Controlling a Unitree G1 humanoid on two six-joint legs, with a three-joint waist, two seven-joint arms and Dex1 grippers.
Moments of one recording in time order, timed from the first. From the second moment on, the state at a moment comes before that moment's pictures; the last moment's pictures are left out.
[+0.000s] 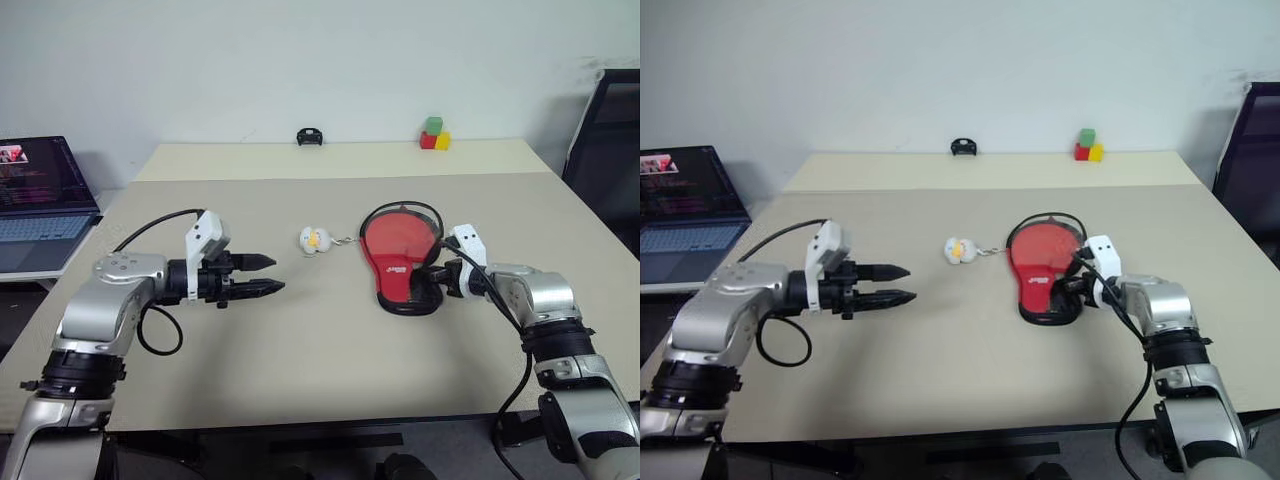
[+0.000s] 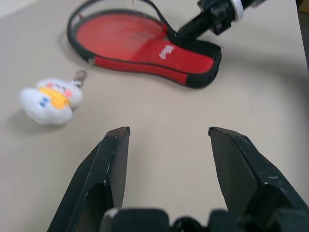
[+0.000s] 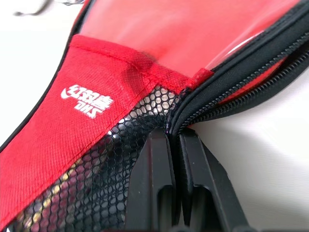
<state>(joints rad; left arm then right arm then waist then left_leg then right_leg) -0.51 0.82 0.03 0.05 -0.43 0.52 -1.25 -0.73 -0.44 0.02 0.35 0.26 0.89 0.65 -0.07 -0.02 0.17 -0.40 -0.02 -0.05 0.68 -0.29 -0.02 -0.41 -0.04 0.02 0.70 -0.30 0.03</state>
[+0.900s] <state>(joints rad) -0.29 0.91 0.02 -0.21 -0.49 0.58 -1.30 -0.42 -0.17 -0.10 -0.44 0.39 1.54 0.38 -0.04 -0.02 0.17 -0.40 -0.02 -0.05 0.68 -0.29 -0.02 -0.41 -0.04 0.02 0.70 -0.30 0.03</state>
